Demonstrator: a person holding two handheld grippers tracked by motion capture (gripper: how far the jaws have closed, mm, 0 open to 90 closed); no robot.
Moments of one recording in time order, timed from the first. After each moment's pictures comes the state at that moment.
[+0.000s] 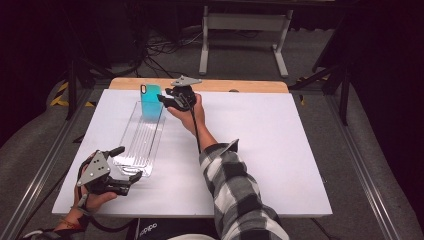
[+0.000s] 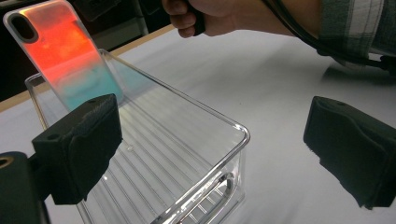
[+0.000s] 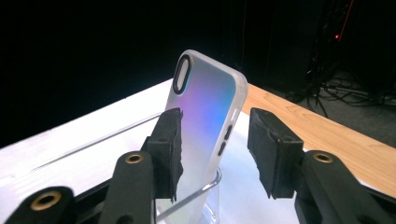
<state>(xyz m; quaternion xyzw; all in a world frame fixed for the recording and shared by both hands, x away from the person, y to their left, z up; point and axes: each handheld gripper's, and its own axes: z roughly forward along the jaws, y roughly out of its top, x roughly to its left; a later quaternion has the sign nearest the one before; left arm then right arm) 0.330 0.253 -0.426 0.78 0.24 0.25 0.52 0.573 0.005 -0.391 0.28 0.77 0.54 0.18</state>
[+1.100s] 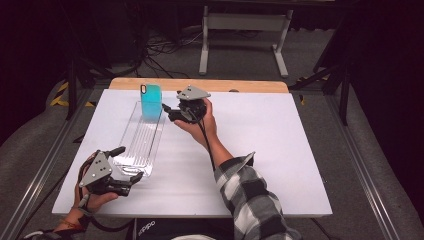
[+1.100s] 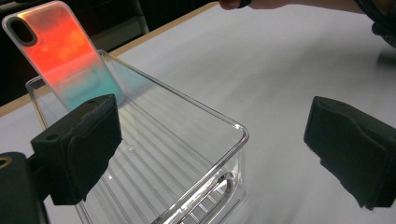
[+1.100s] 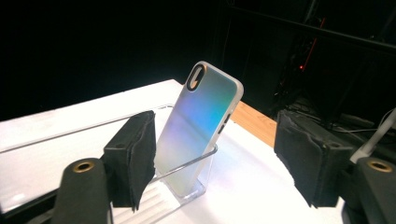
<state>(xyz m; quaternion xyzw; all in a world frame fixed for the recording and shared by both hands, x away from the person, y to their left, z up) 0.330 0.249 -0.427 0.79 0.23 0.26 0.50 0.508 -0.021 -0.368 0.25 0.76 0.53 0.26</state>
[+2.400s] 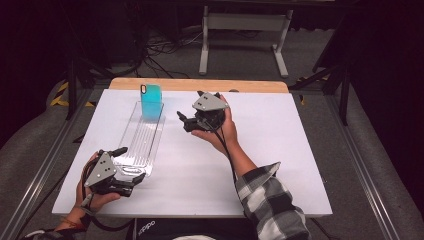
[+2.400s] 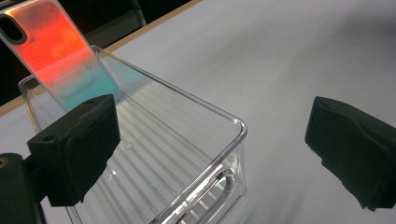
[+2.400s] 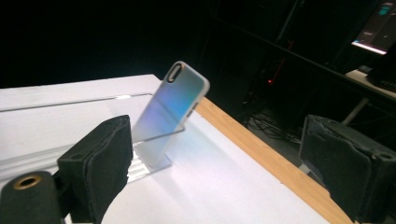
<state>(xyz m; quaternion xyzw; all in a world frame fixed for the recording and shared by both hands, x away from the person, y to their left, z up) 0.331 0.244 -0.430 0.80 0.23 0.27 0.49 0.464 -0.068 -0.346 0.21 0.76 0.51 0.34</state>
